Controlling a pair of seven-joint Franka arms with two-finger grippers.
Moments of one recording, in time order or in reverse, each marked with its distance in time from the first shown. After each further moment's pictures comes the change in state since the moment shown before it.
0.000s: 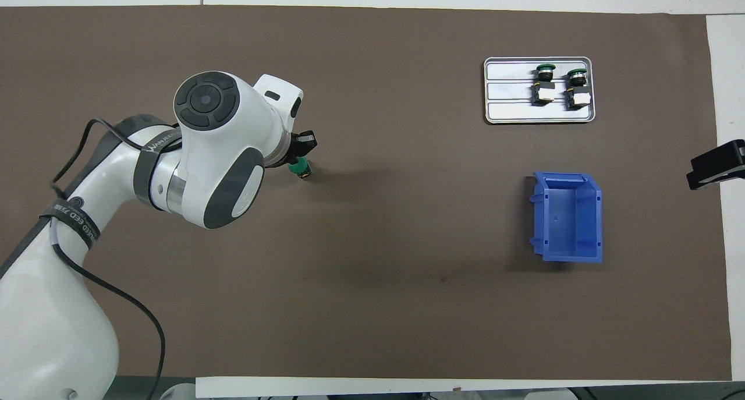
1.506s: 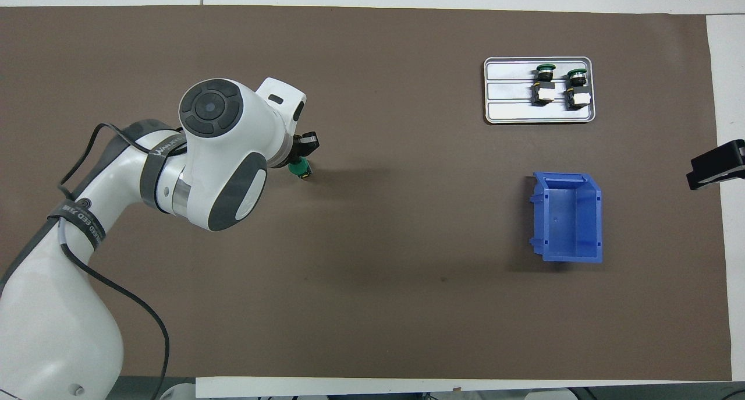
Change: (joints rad) left arm 0.000 -0.009 0.014 -0.021 0.001 0.041 0.024; right arm 0.000 0.000 0.000 0.000 0.000 0.000 0.000
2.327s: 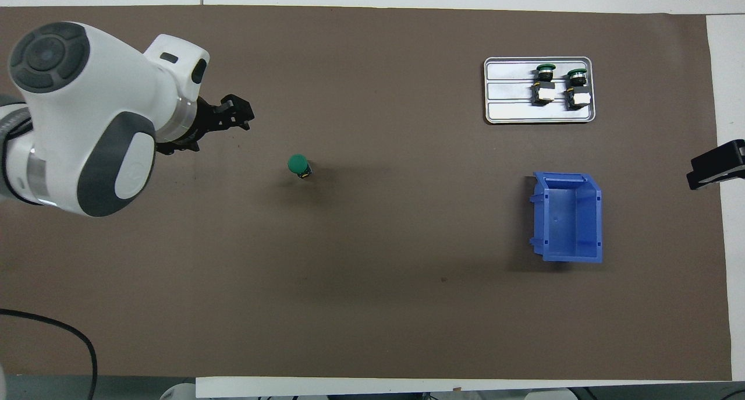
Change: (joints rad) left arm 0.194 -0.146 0.016 0.067 0.003 -0.243 0.181; right arm 0.000 0.000 0.000 0.000 0.000 0.000 0.000
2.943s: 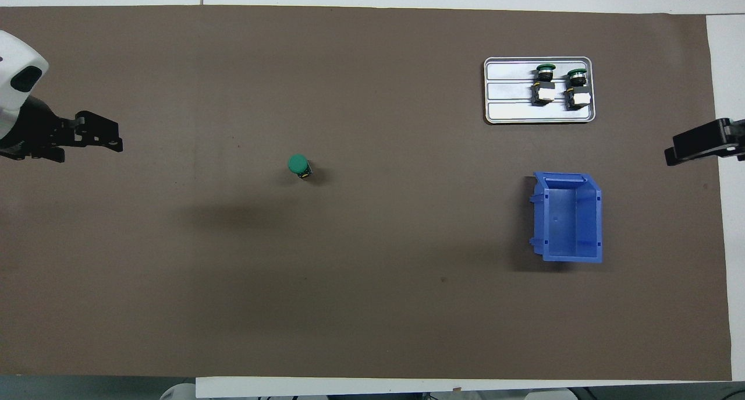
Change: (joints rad) left arm 0.237 -0.112 0.006 0.047 0.043 -0.276 0.424; right arm 0.036 0.024 0.008 0.004 0.123 0.123 0.082
